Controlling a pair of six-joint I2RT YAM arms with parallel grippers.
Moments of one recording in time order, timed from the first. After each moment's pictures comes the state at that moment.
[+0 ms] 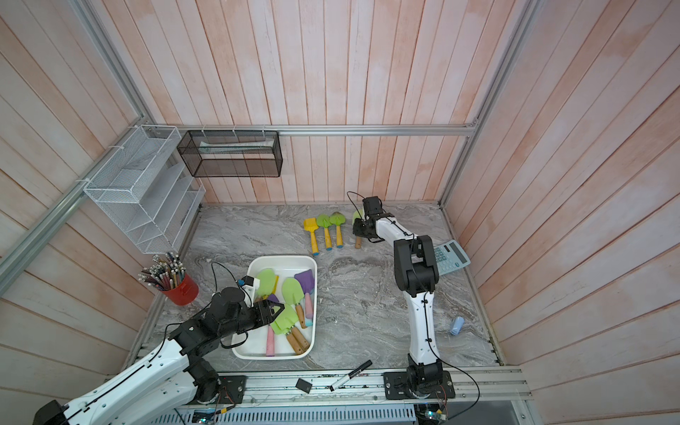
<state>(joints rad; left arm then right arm) -0.65 0.75 0.43 -0.33 0.20 -0.89 0.25 2.32 1.83 -0.46 -0.12 0.35</state>
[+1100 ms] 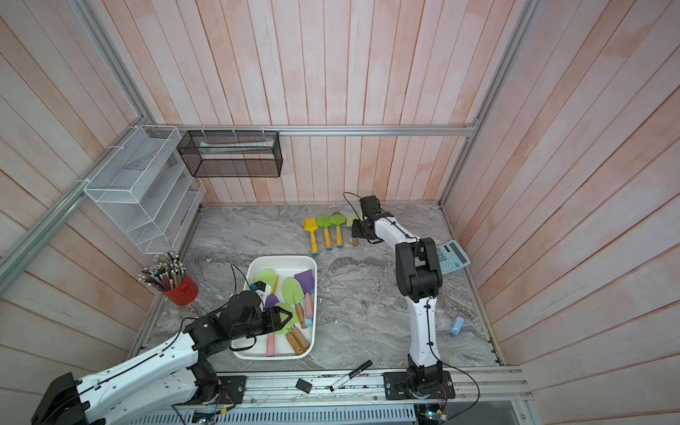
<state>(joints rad) -0.82 0.91 0.46 -0.32 0.11 -0.95 0.29 2.13 1.67 -0.48 -0.06 0.33</state>
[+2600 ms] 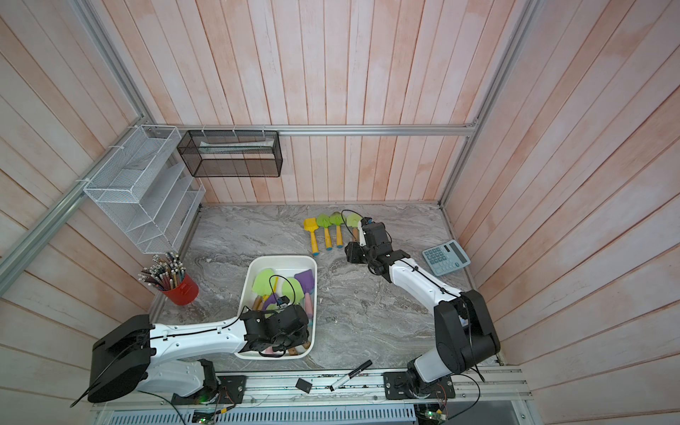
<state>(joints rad) -1.13 1.38 0.67 -0.44 -0.09 -1.31 0.43 1.51 1.00 -0.19 -0.11 0.40</state>
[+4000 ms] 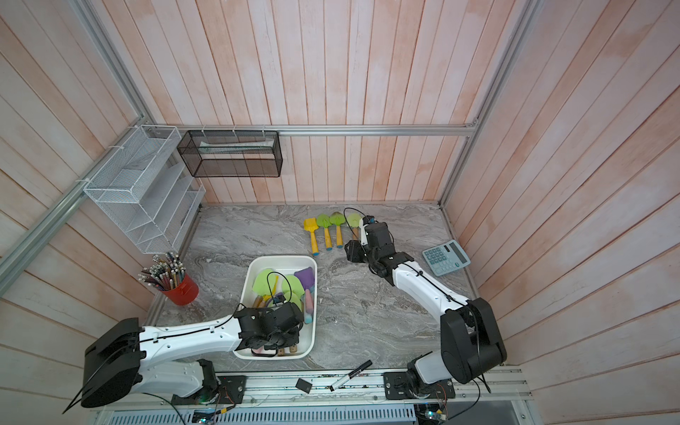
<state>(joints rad) -1.08 1.28 0.69 -0.59 -0.09 -1.19 0.44 1.45 0.98 -0.18 -0.12 0.43</state>
